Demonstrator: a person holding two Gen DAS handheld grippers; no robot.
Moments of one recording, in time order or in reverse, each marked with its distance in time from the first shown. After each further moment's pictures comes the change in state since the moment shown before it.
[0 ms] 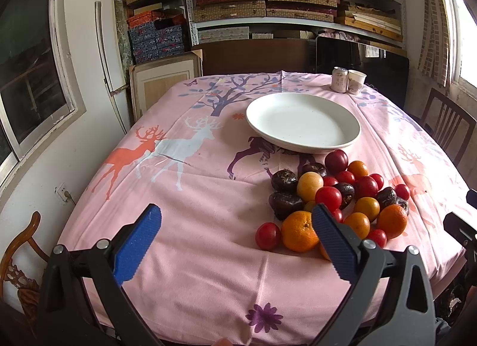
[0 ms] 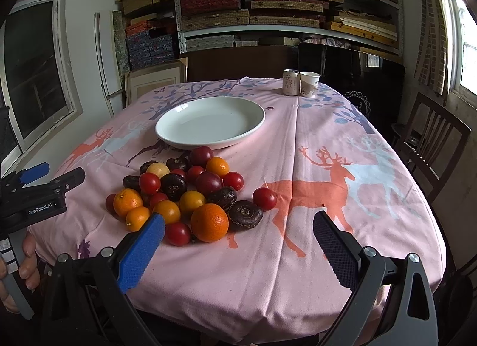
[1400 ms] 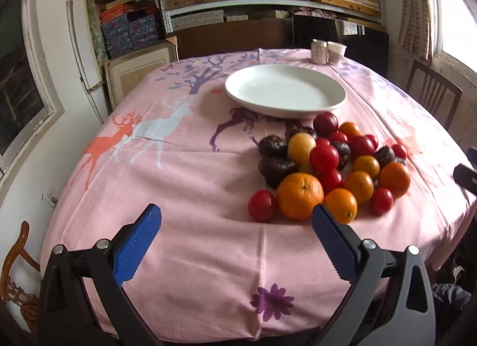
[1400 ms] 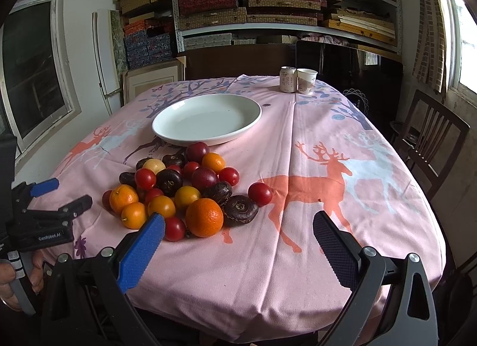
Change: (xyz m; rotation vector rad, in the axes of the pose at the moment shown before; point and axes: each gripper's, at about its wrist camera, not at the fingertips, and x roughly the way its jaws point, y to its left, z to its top) left arm 0.029 0.003 -0.031 0.101 0.092 -0.100; right arm 0.002 -0.005 -0.007 0.014 0.009 -0.008
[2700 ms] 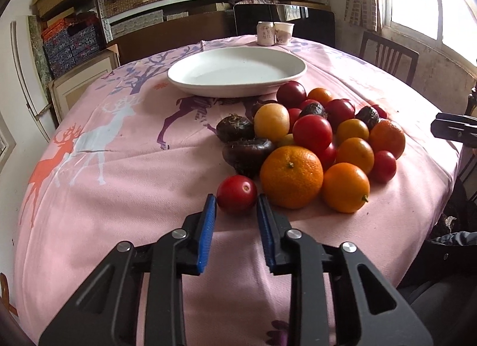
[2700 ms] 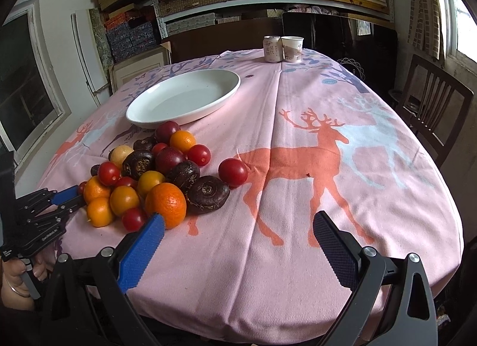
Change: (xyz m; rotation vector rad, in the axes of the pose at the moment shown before) left arm 0.049 -0.002 -0.004 0.177 -0.028 -0.214; right arm 0.045 -0.039 -0.007 0.086 0.105 0.013
